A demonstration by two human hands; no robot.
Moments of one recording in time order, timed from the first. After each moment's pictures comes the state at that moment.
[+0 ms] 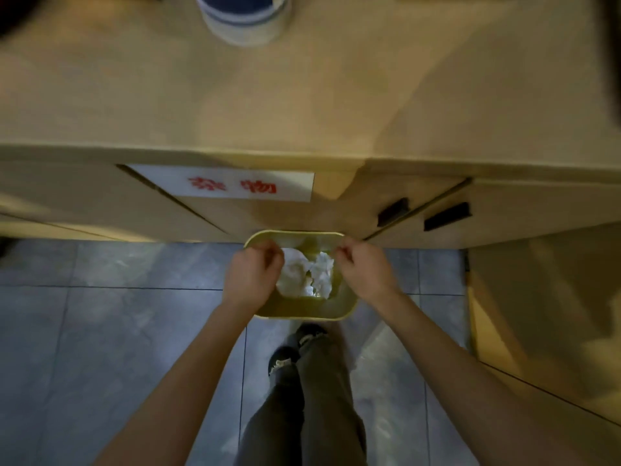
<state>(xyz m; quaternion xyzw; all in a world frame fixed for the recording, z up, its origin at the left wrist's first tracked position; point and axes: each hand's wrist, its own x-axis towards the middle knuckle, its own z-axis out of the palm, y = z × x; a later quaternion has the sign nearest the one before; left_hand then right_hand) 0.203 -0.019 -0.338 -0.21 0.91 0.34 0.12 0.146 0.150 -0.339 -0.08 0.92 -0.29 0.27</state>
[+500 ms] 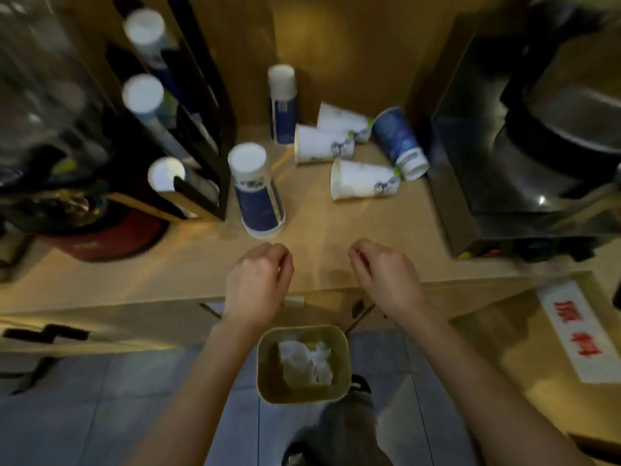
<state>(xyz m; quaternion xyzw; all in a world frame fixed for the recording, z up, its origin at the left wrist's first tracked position) 0.140 -0.028 -0.069 0.00 0.96 0.25 -0.12 0.097 0.163 -0.066 -0.19 0.94 -0.27 -0.03</state>
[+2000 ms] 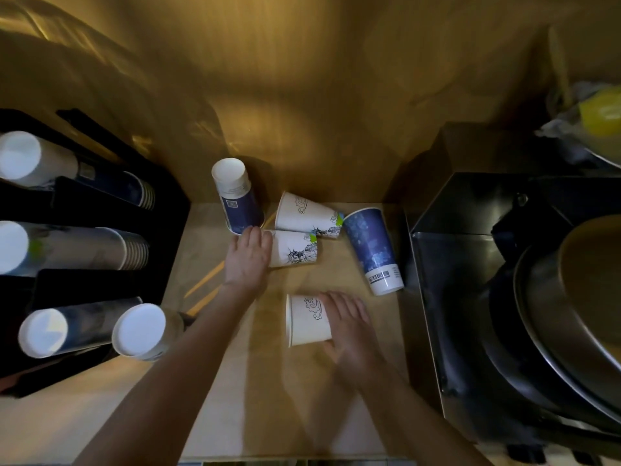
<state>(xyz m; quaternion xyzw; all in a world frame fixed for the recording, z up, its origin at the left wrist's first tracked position) -0.173 -0.006 -0.097 -0.05 1.00 -0.02 0.04 -0.119 0.202 -0.146 -0.26 0.95 -0.15 0.05</state>
